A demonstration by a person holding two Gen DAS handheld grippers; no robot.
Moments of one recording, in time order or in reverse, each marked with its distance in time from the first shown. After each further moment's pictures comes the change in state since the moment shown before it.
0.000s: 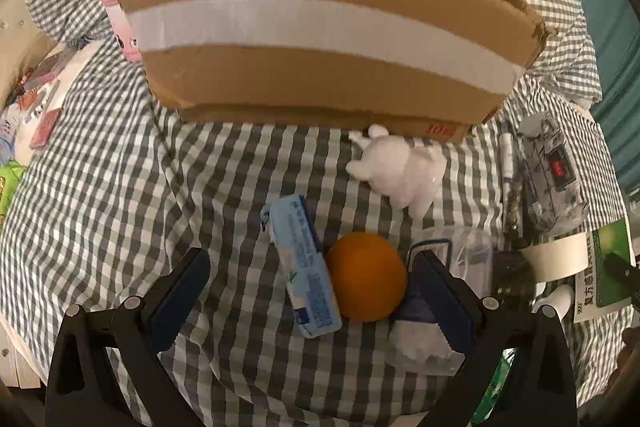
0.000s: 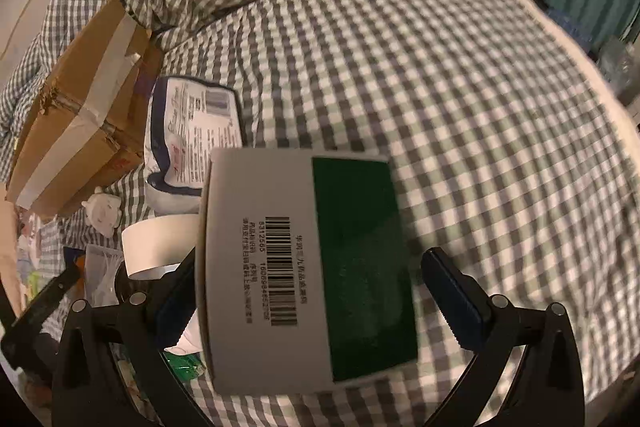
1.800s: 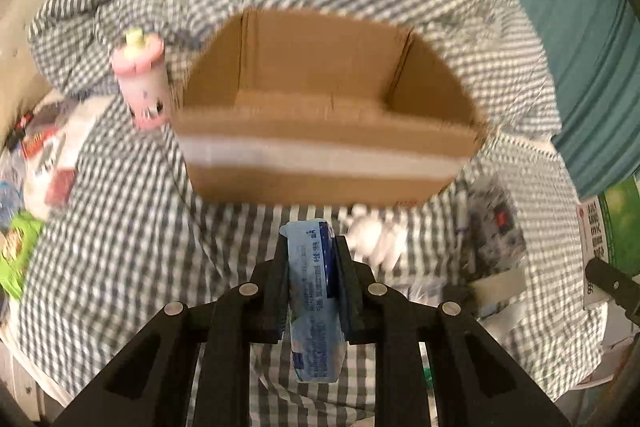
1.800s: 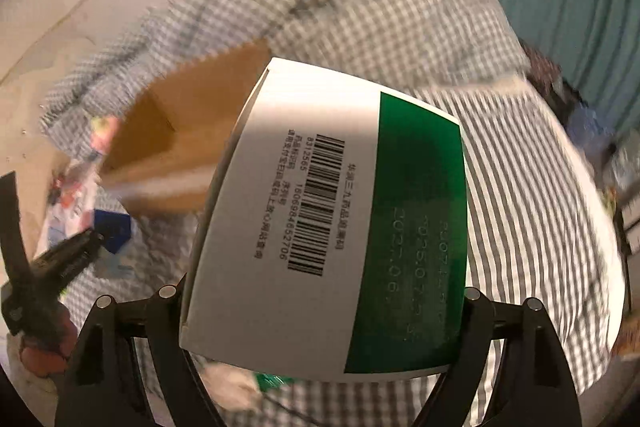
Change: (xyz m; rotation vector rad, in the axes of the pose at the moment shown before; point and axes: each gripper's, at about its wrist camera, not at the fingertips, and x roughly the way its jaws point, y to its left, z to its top) left arm -0.094 0.020 0.046 0.069 -0.182 -0.100; right arm -0.132 0.152 0.011 -0.236 -0.229 0.044
